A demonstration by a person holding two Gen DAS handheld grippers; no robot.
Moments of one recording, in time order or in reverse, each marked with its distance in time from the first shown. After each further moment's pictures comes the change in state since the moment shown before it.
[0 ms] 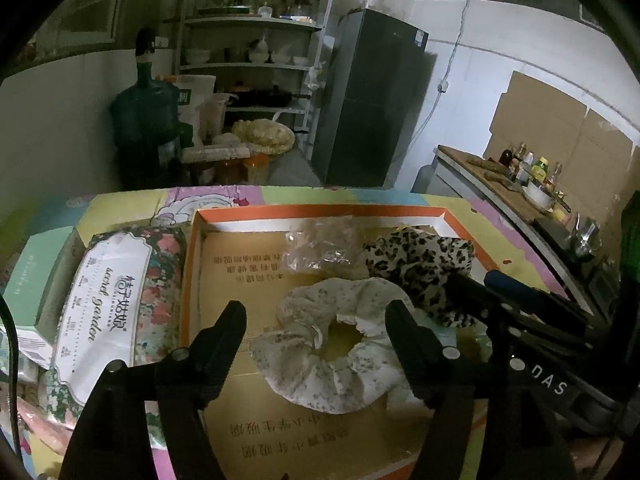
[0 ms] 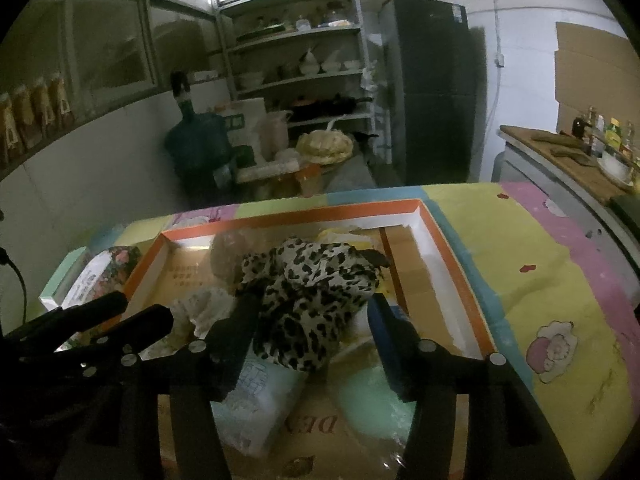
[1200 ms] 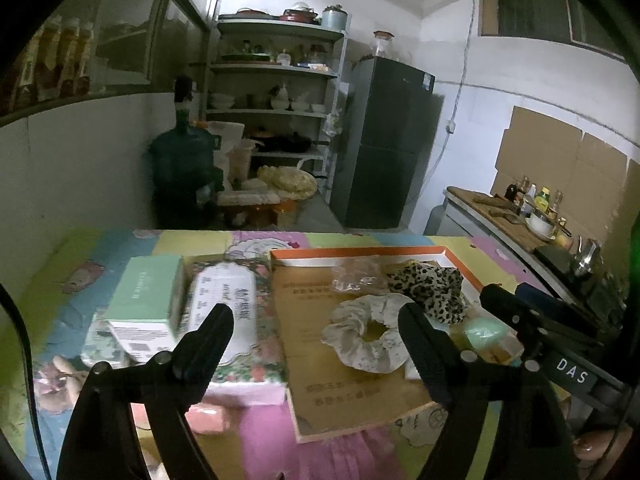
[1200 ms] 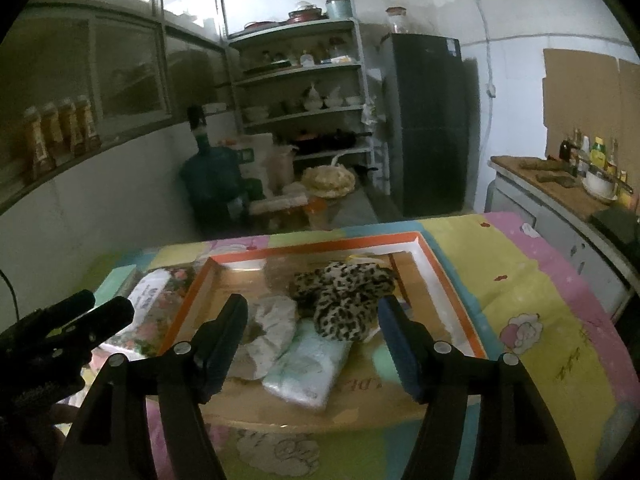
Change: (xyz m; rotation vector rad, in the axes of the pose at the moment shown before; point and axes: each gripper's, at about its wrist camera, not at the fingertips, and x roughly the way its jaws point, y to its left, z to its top) left arm -0.101 0.031 -0.014 -0.002 -0.169 0.066; right arm -0.083 0.044 -0.008 -0.008 -0.123 -0.009
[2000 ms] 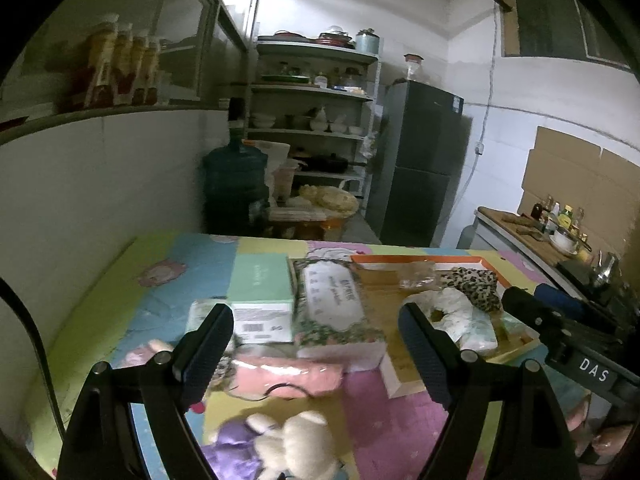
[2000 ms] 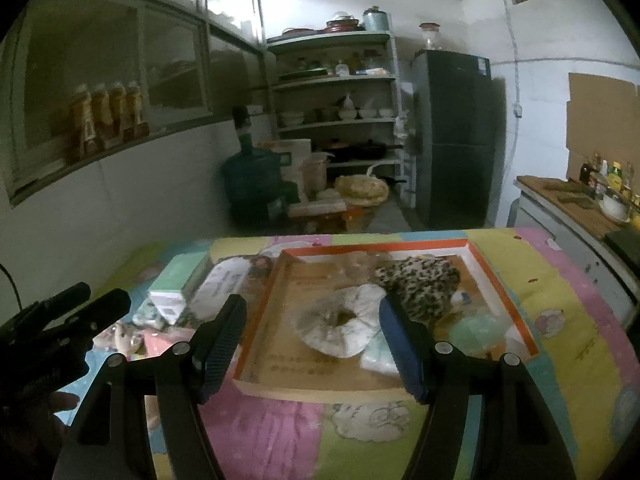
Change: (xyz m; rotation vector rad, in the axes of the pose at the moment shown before) left arm -0.074 0.067 -0.020 -0.035 -0.077 0.113; right arm -0.039 0.082 -0.017 -0.072 -0.027 0.073
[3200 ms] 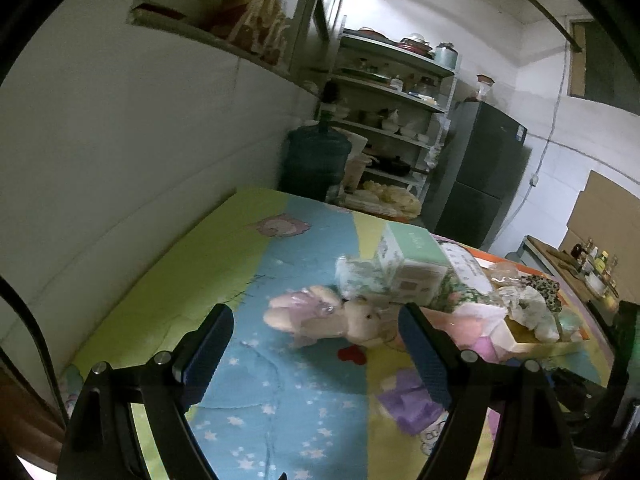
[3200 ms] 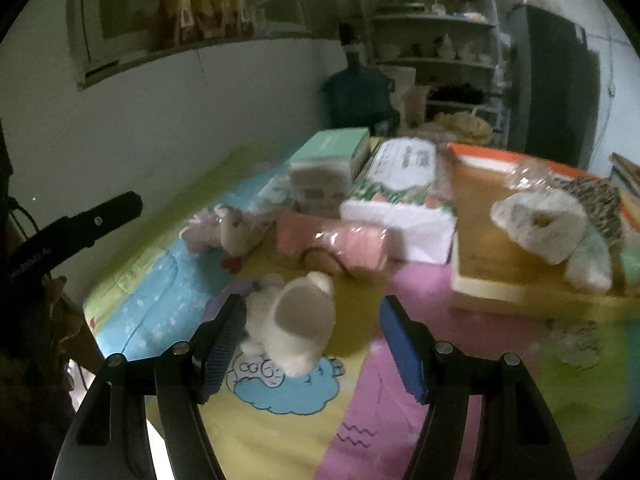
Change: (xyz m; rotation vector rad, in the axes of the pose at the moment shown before) left arm -0.032 0.146 -0.051 -0.201 0.017 0.130; right arm 0.056 0.120 -0.078 -0.118 0.254 0.295
